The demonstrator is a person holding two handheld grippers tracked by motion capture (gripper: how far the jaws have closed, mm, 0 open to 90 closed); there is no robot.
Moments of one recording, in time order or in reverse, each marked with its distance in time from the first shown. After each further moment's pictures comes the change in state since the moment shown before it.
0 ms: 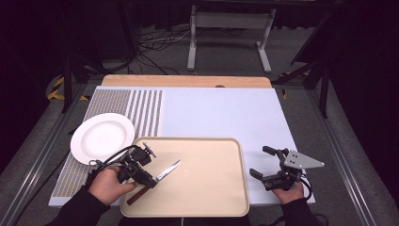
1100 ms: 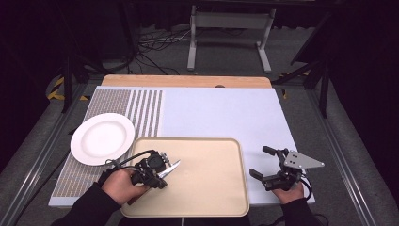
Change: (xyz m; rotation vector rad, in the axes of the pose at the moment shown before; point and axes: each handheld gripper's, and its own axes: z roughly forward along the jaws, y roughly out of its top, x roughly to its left) left arm -0.030 0.020 0.022 0.065 0.049 0.219; right arm 0.000 0.000 0.000 -0.001 0.003 -0.005
